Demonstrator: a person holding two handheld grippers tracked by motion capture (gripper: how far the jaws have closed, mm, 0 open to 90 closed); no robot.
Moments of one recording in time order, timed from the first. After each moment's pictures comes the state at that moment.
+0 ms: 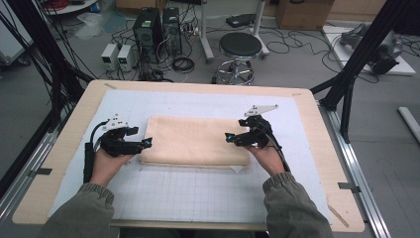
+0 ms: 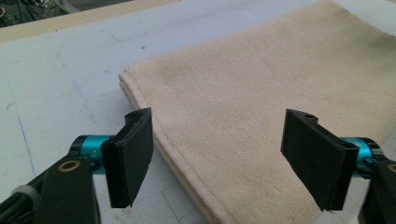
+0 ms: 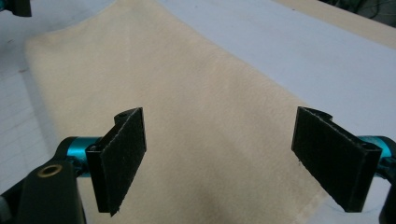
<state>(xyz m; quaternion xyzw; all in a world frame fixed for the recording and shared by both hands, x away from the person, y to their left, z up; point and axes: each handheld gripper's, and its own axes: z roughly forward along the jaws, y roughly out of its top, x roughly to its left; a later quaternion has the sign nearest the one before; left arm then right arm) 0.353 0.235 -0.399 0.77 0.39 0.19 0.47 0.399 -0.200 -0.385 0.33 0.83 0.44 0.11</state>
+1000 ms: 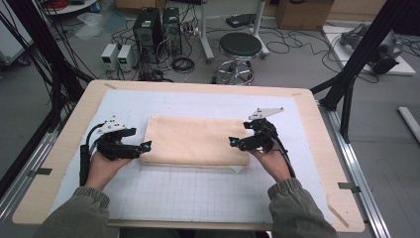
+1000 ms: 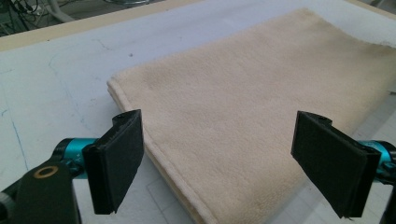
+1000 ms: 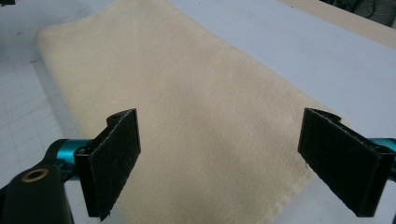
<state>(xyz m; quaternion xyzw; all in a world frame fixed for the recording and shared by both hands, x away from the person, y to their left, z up) 0.337 0.236 -0.387 0.77 0.38 0.18 0.48 0.382 -0.212 -0.376 0.32 0.83 0.44 0.12</state>
